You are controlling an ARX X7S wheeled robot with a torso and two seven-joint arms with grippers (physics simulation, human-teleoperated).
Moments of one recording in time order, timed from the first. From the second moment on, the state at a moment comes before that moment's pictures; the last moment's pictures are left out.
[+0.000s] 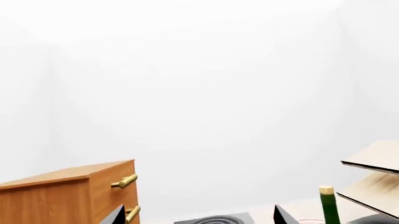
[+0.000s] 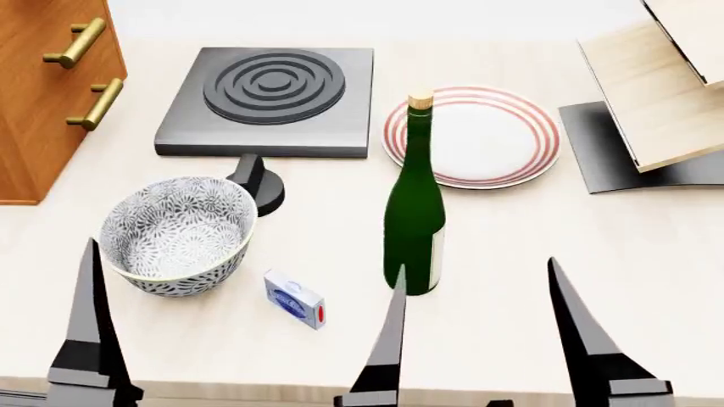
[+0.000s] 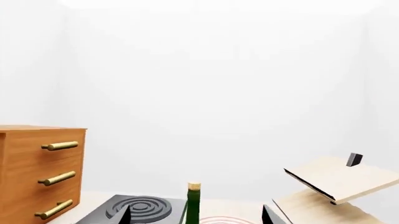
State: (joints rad) left arm -0.08 -0.16 0.20 0.98 0.06 -0.60 -0.16; right arm 0.03 0.16 -0.17 -0.91 0.07 0.51 0.18
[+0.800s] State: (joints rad) left arm -0.09 -0.01 0.17 1.05 0.20 -0.63 0.04; right arm 0.06 0.22 -0.24 -0.96 0.07 0.58 0.22
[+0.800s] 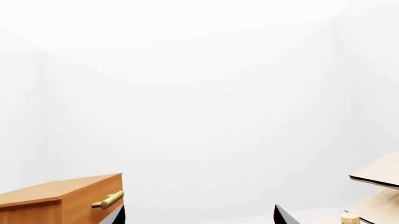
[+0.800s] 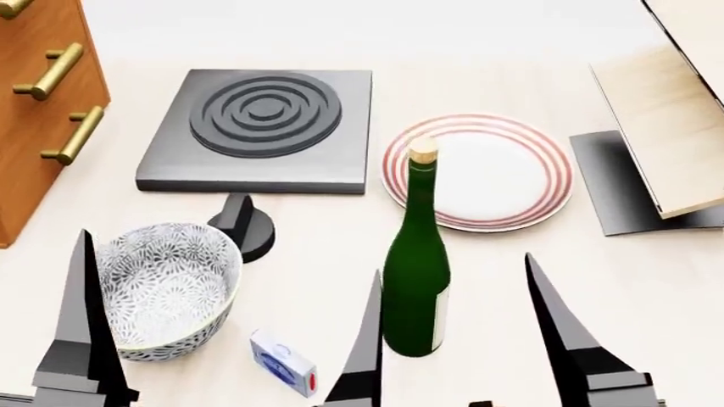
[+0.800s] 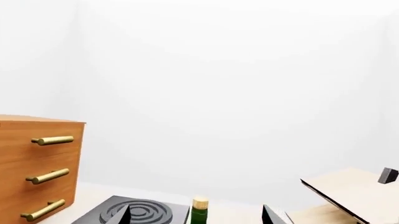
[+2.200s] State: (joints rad) left arm -0.08 -0.01 0.17 1.05 0.19 -0.63 0.04; right arm 0.05 0.25 -0.24 -0.92 0.13 0.57 0.28
